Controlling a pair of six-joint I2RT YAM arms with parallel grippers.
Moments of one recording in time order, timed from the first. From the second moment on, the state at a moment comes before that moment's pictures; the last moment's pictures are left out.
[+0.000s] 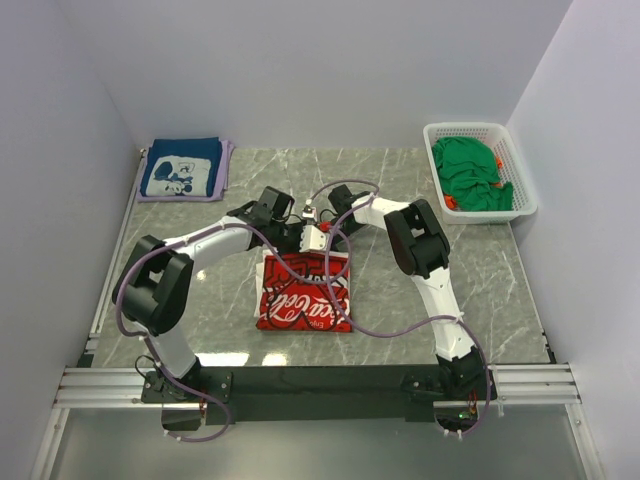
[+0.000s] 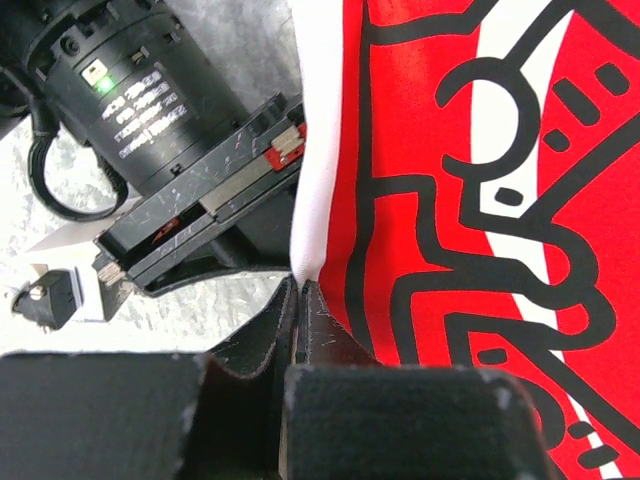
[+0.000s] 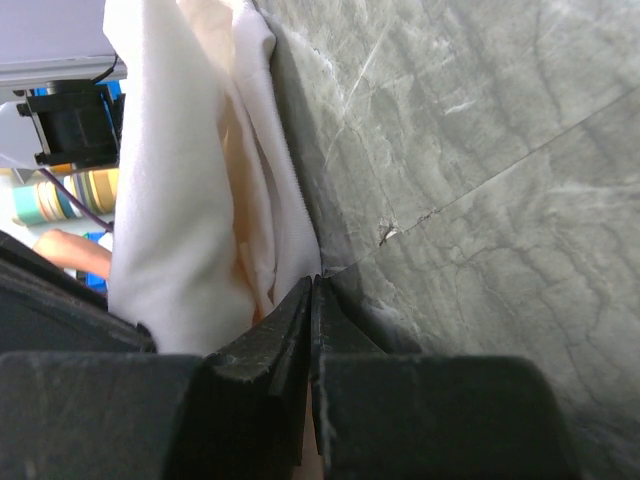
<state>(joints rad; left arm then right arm) -0.54 1.73 1.14 -0.35 0.54 1.07 0.48 2.45 1.75 -0.71 -1.12 0.00</state>
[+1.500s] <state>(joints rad) -0.34 1.82 1.23 -0.24 0.50 0.86 0.22 2.00 1.55 -0.65 -0.83 0.02</state>
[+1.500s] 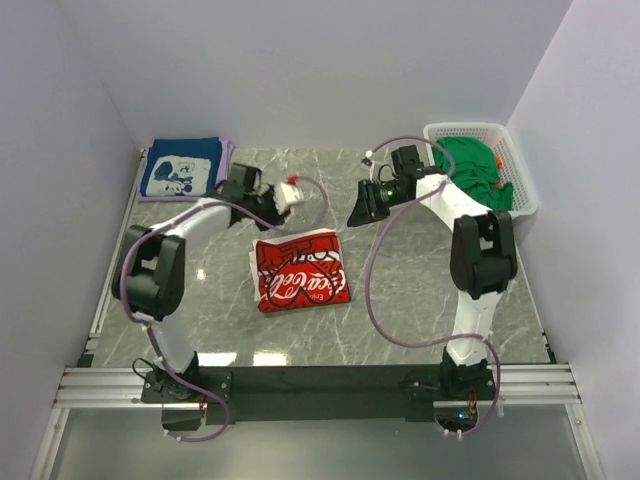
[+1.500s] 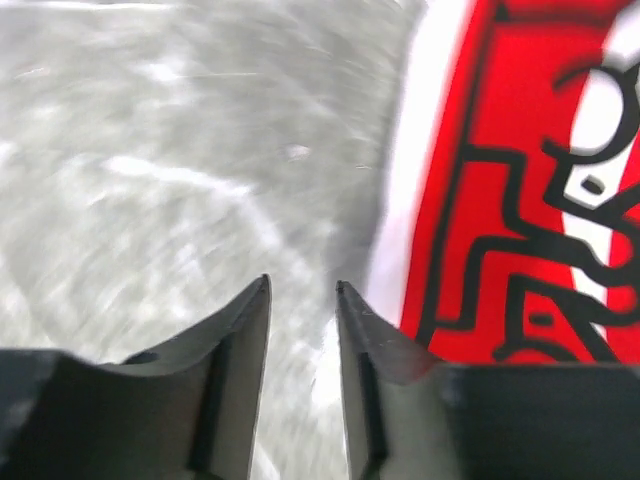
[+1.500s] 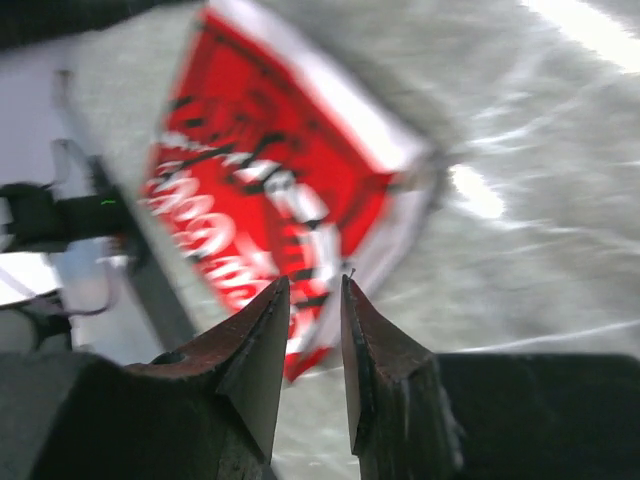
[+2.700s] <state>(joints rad) -0.09 2.10 1.40 -0.24 0.86 -0.19 0.27 2.30 1.76 -0.39 -0.82 0.41</state>
